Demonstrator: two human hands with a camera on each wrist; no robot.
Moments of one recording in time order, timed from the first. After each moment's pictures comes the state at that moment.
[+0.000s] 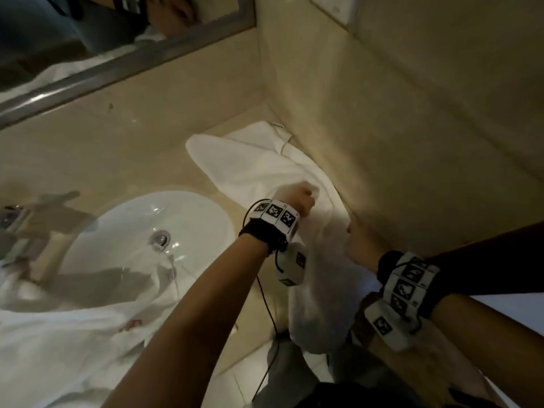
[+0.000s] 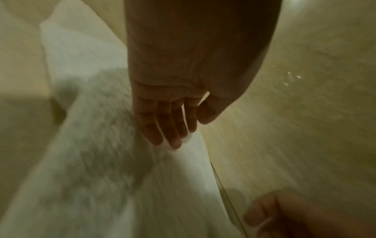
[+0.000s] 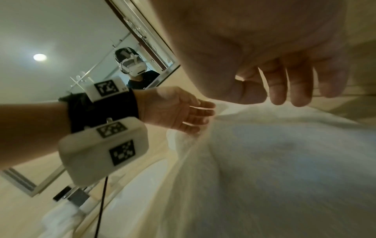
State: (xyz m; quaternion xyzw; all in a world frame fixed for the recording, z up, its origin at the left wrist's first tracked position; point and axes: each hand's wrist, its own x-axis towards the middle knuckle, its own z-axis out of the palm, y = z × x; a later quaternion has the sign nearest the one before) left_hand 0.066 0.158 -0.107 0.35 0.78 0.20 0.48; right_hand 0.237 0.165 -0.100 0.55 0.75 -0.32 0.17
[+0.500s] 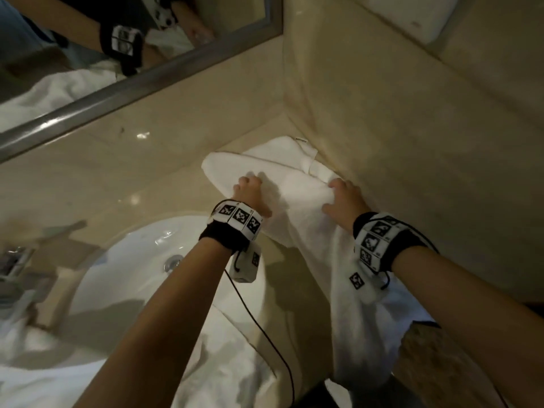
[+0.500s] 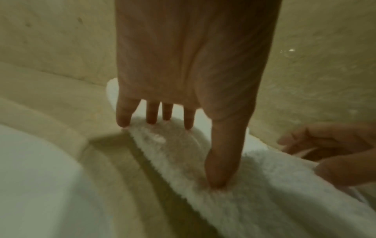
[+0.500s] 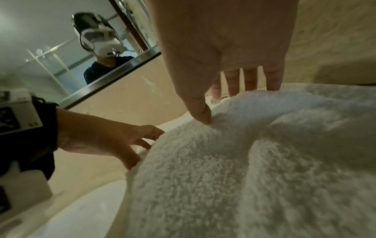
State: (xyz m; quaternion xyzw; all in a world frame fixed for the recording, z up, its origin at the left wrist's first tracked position) left_hand -0.090 0.144 -0.118 0.42 0.86 0.02 0.27; right_hand 0.092 0.227 -0.113 0.52 0.80 -0.31 0.06
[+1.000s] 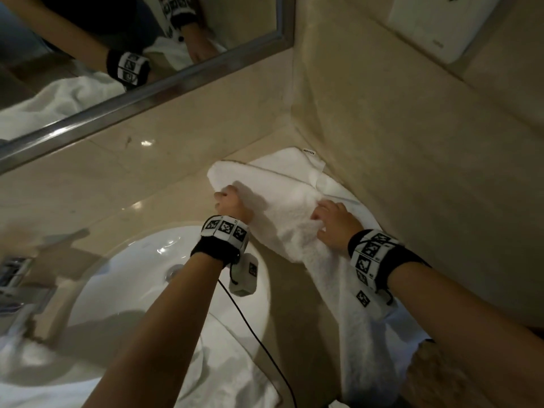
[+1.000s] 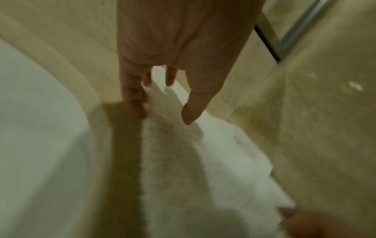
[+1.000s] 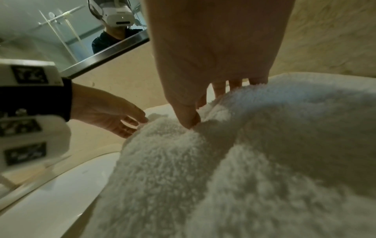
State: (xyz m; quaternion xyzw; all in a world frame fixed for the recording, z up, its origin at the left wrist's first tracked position) left_hand -0.126 0.133 -0.135 0.26 0.92 0.14 0.27; right_hand 0.080 0.220 -0.136 0.37 0.89 -0.24 0.13
